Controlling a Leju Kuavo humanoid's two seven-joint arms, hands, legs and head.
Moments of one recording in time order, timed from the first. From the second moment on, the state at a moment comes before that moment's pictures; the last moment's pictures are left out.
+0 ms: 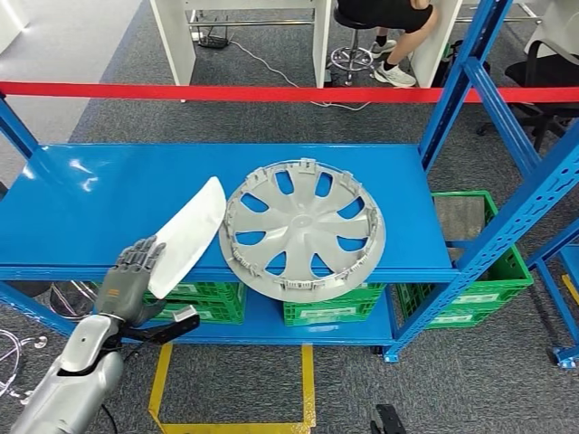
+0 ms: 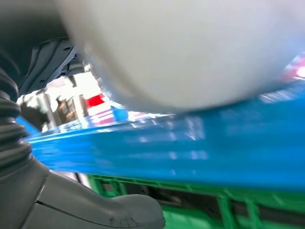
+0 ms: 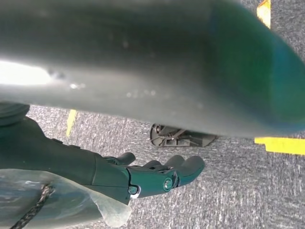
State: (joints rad) left arm -0.42 0.06 -0.34 -0.83 -1.28 0.55 -0.21; right arm -0.07 0.14 -0.62 -0.20 0.54 0.04 -0.16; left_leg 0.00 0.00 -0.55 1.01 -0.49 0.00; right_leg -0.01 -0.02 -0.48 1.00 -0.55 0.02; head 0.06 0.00
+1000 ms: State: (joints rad) left arm -0.48 0.01 -0.55 -0.70 -1.34 0.60 -0.20; right arm -0.07 0.14 -0.62 -0.20 0.56 0.04 -0.16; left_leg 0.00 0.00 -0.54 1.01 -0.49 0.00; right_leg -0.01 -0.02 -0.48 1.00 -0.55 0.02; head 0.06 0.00
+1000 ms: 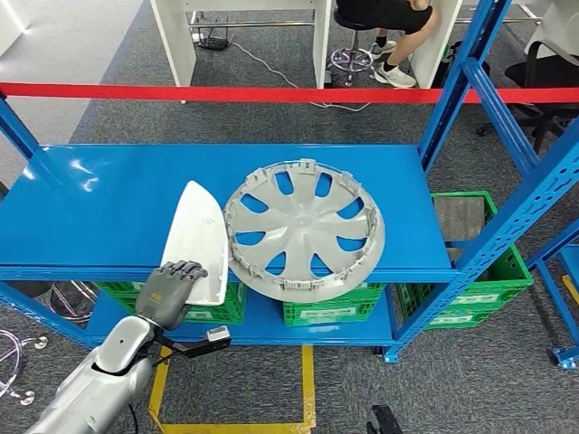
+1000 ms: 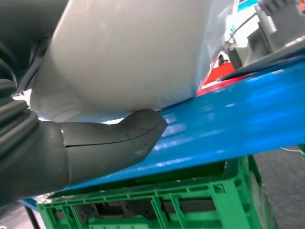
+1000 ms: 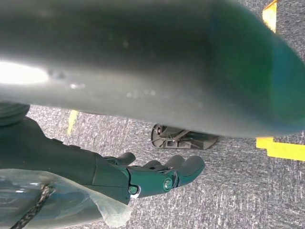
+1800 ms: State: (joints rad) left arm -0.40 0.04 -0.44 -0.97 -1.38 0.70 -0.25; right arm -0.07 0.14 -0.63 -0.20 0.57 0.04 -0.17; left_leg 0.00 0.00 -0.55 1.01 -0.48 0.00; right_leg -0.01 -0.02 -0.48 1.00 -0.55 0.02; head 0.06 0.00
